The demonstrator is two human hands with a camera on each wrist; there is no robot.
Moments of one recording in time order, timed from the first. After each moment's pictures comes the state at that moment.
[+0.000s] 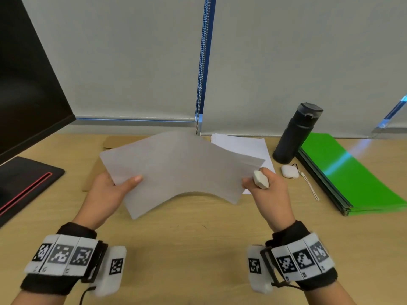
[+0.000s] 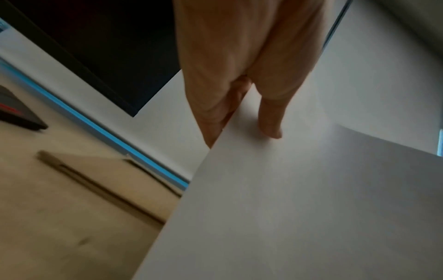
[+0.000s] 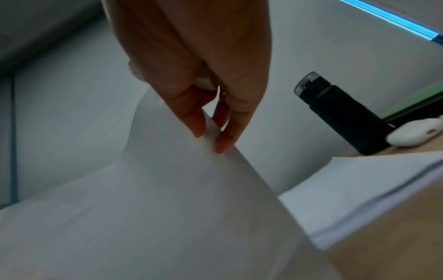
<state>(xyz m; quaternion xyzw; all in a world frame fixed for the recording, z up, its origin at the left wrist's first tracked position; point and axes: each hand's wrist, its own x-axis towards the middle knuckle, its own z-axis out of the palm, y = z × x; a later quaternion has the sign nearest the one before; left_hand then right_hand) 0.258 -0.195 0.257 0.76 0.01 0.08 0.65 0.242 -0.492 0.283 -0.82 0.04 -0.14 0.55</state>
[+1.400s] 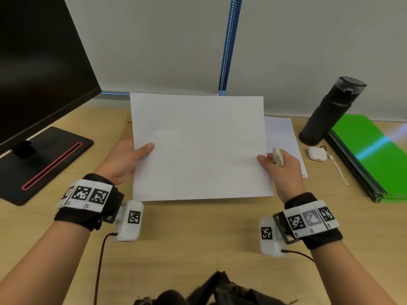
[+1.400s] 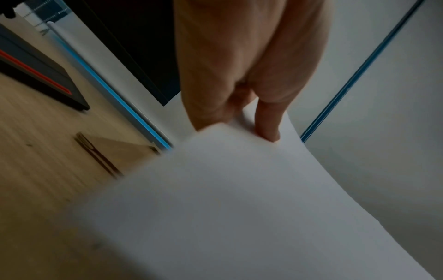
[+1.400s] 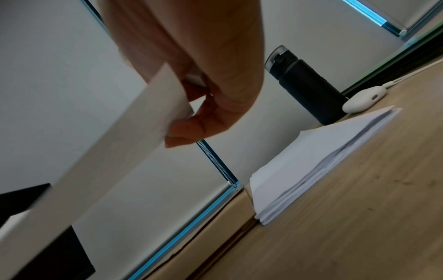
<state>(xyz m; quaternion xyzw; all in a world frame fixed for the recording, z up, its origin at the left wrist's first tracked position) 0.276 -0.167 0.253 0.68 0.09 -0.05 0.73 0.261 -0.485 0.249 -0.77 0.08 -0.08 0.63</state>
